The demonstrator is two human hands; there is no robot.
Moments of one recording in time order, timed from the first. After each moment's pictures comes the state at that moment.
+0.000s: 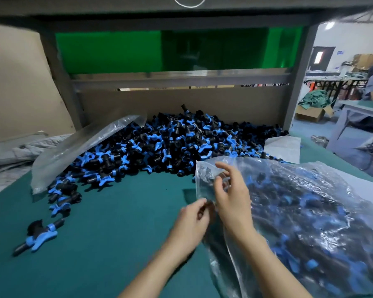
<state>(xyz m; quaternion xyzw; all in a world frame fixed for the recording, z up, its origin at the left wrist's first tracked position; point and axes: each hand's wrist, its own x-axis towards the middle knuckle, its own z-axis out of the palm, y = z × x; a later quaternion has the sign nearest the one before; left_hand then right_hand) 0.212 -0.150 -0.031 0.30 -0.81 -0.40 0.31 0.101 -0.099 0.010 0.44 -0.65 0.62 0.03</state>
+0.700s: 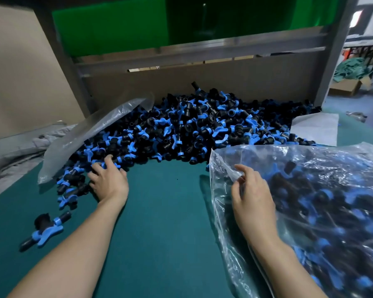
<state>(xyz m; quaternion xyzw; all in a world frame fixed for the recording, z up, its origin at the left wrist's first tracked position) 0.311 -0.339 -0.028 0.71 -0.64 -0.02 0.29 0.093 -0.101 -0.022 0.45 -0.77 0.45 0.08</state>
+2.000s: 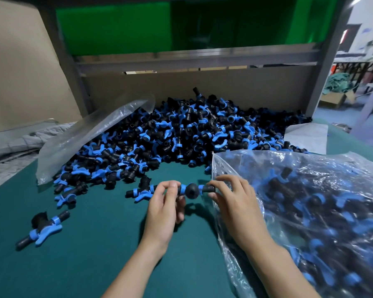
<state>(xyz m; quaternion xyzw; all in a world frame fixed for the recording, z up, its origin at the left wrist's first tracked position) 0.261 -0.176 -0.018 0.34 -0.58 -0.57 0.48 0.103 -0.103 -0.027 0.59 -0.71 0.34 0.17</state>
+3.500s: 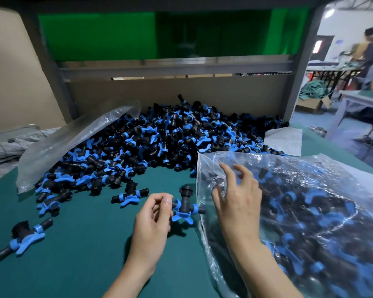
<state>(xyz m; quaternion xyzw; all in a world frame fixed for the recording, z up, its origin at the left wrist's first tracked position) 0.271 -0.150 -0.024 0.30 -0.64 -0.50 0.49 0.109 -0.083 0.002 0.43 -0.80 0.35 0.24</state>
